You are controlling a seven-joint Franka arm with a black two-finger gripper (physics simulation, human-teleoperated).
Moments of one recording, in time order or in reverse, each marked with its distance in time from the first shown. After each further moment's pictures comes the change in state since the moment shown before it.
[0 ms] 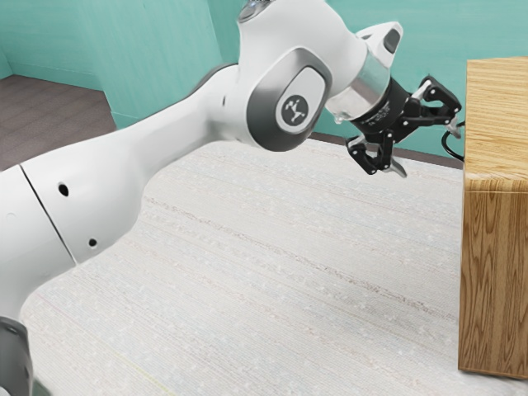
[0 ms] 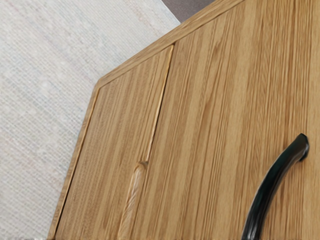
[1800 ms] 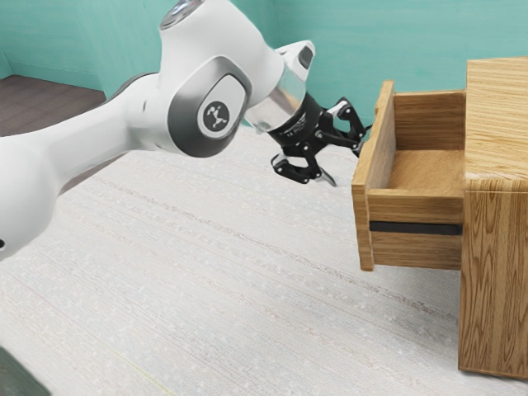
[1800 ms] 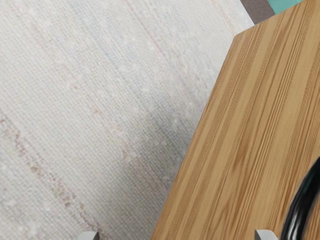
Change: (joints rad) arm 0.097 -0.285 0.088 -0.373 -0.064 0.003 -0.047
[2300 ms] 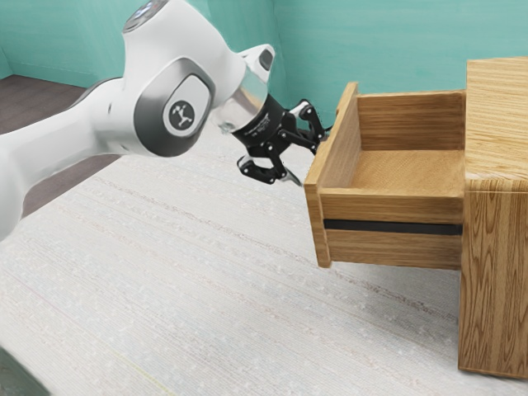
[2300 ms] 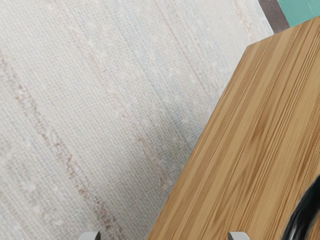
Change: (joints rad) arm 0.091 -0.074 -0.009 -0.089 -0.026 0.001 -0.005
